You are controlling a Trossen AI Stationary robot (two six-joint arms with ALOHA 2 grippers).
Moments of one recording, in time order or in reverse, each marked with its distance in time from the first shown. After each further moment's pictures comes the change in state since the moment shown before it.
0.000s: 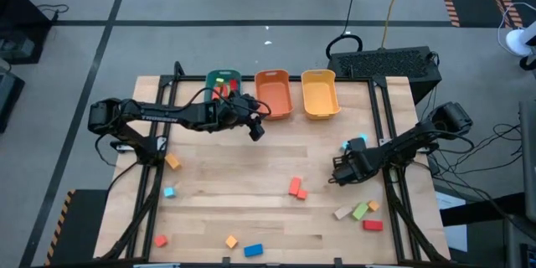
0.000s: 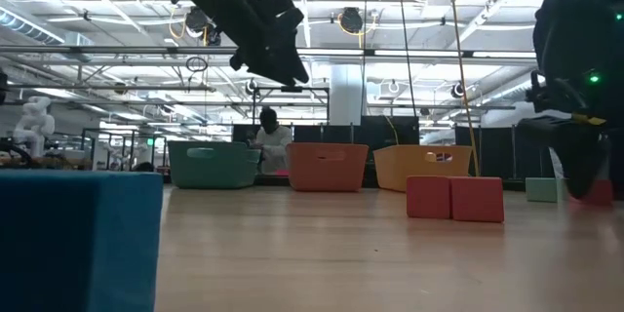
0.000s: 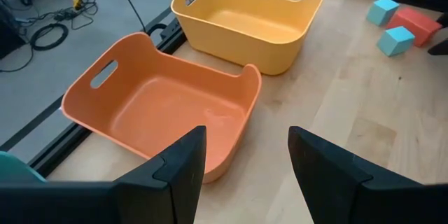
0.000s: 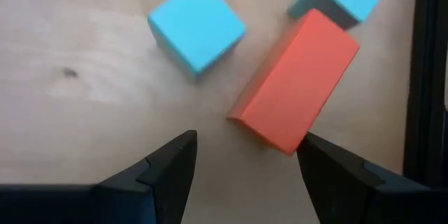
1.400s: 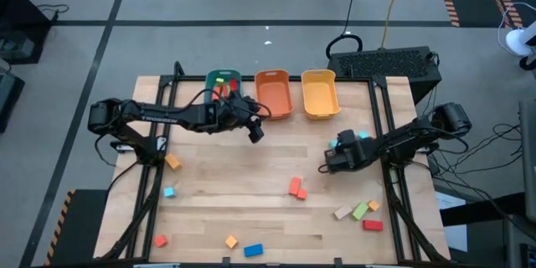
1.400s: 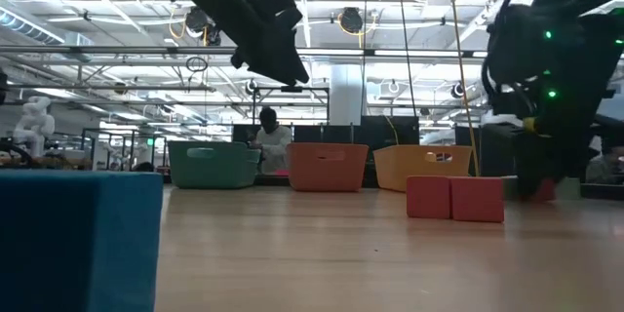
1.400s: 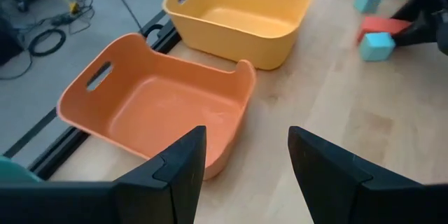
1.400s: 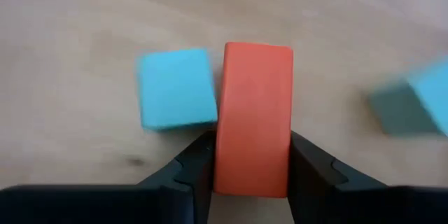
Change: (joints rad) left arm -0.023 0.001 0.000 -0.010 0.000 0.035; right arm -0.162 0.014 -0.042 0.259 0.168 -0.362
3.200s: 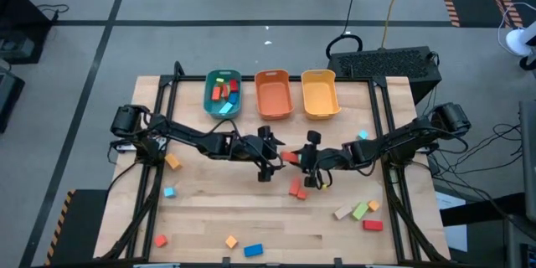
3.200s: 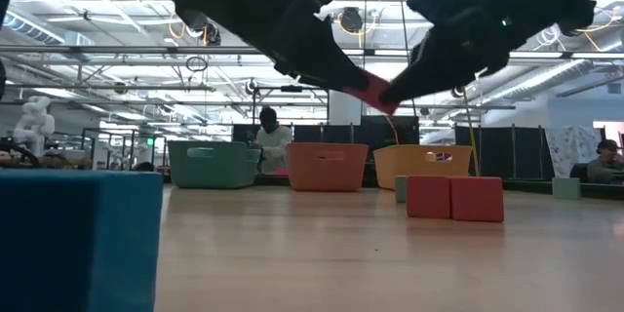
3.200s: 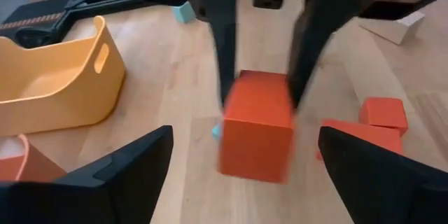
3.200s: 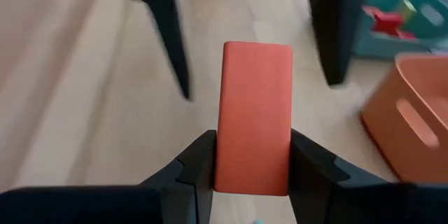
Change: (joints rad) left arm -0.224 0.245 0.001 0.350 0.186 0.264; right arm 0.019 0.002 0.053 1.012 -0.106 -1.473
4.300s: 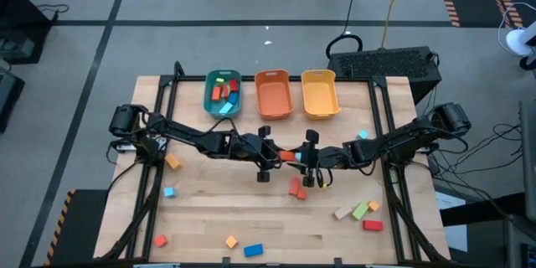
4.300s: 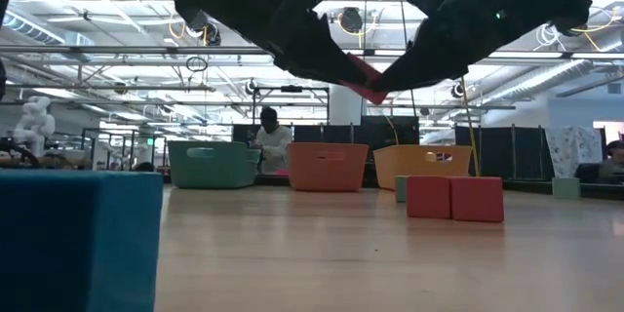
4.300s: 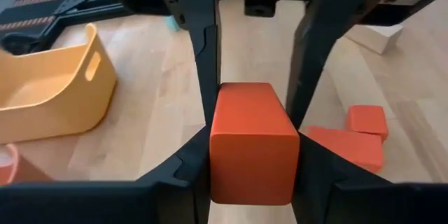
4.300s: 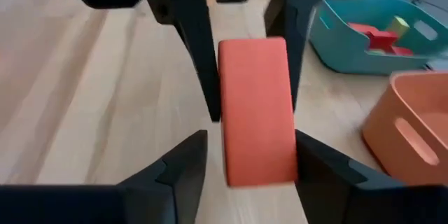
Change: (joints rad) left arm 0.012 -0.015 0.000 -0.007 0.034 -0.008; right arm 0.001 -0.001 0.002 0.053 -0.004 0.032
